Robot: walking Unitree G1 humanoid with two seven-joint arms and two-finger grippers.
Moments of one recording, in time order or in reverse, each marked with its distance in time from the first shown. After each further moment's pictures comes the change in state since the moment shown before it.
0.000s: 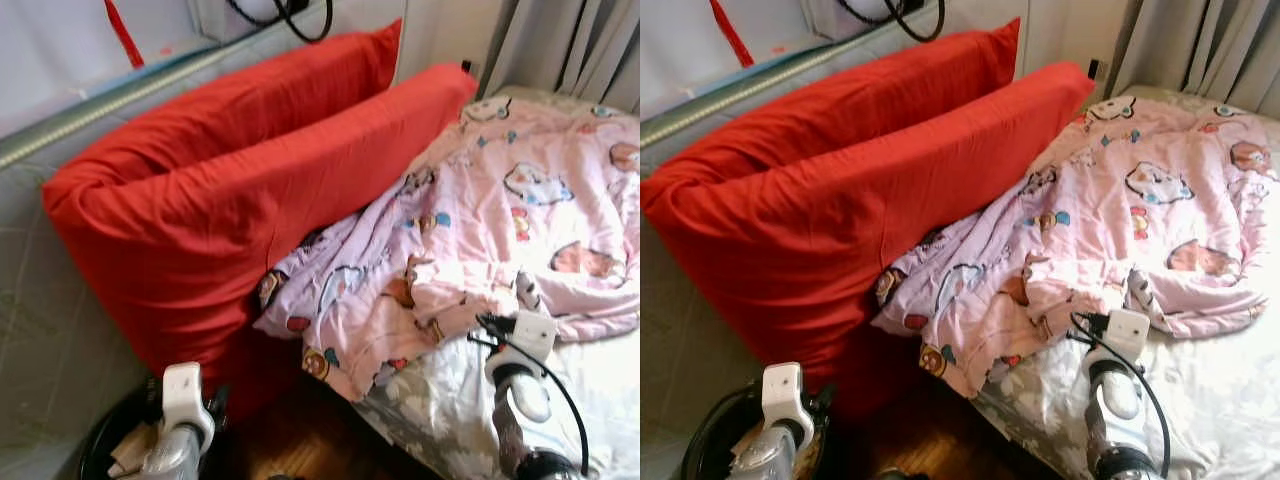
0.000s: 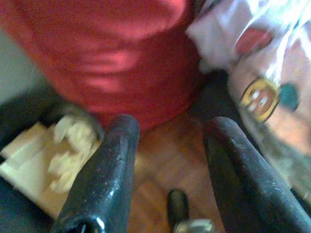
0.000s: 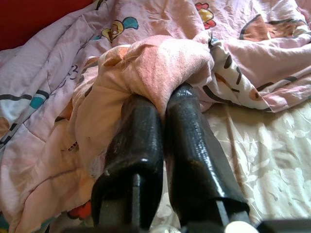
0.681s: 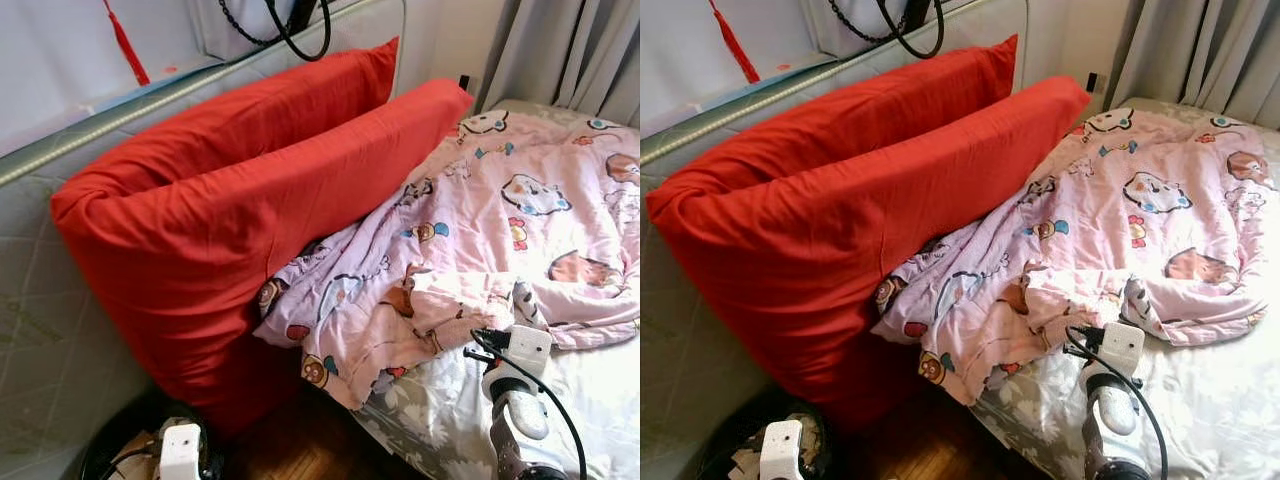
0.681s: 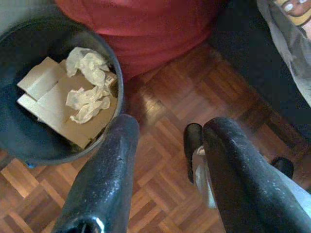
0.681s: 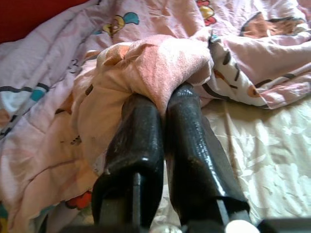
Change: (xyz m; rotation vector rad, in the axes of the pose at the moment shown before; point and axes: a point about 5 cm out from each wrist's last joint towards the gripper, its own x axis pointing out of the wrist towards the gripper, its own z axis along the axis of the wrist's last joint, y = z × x) left arm -0.025 0.009 -0.057 0.074 0.235 0.027; right arm -0.008 0.000 -0.013 -0.031 0.023 -0.006
